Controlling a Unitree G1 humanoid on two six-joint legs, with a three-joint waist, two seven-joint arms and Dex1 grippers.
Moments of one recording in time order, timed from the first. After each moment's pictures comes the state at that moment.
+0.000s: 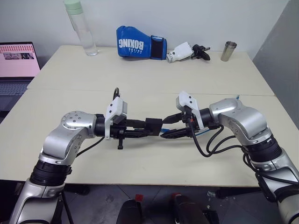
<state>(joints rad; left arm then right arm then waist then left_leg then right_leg) -0.48 0.73 -0.07 -0.16 -0.52 0.49 -1.25 -0.81 -0.56 0.34 -0.13 0.41 0.86 1.14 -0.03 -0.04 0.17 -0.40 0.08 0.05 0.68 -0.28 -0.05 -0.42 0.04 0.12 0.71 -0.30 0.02</state>
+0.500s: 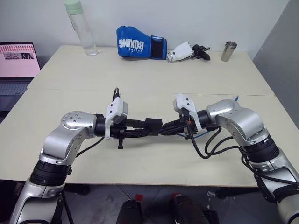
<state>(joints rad) -0.48 0.73 -0.08 -0.16 -0.51 0.49 -1.25 -0.81 -0.55 0.36 -0.13 0.41 0.86 1.16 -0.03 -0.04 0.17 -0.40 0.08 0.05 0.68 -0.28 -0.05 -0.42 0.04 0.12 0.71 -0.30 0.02</state>
